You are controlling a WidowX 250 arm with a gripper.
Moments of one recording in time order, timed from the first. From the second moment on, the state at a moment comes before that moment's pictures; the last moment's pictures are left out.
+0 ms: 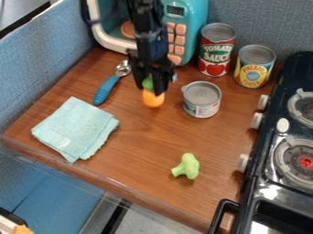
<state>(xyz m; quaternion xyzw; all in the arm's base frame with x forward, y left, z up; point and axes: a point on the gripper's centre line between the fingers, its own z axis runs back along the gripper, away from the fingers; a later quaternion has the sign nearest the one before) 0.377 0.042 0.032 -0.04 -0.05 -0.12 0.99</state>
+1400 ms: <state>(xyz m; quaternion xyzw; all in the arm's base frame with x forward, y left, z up) 0.251 0.020 -0.006 -0.01 0.02 -0.23 0.97</state>
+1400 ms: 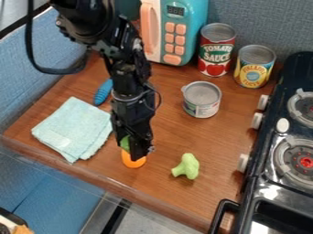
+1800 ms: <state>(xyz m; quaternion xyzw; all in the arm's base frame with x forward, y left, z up) 0.247 0.013 0.029 -0.02 -0.01 -0.21 0.98</state>
